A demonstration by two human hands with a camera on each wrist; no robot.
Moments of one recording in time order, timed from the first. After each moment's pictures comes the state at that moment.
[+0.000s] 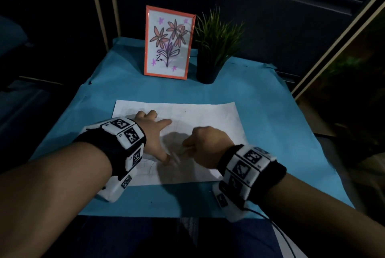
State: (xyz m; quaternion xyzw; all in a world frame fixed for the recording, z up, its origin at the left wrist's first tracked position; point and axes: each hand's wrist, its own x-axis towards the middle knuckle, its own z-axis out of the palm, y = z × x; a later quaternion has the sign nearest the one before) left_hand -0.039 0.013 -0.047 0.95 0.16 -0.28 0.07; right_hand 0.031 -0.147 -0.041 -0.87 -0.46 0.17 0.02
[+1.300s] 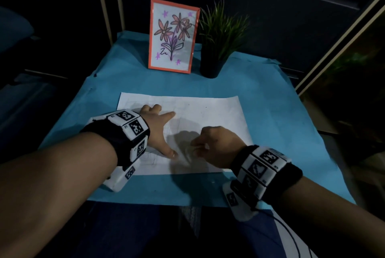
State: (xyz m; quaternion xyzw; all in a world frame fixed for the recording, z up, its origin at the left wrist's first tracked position) left_hand -0.044 0.013 -0.050 0.95 0.15 -0.27 0.08; right_hand 0.025 -0.170 -0.042 -0.86 -0.47 0.18 0.05
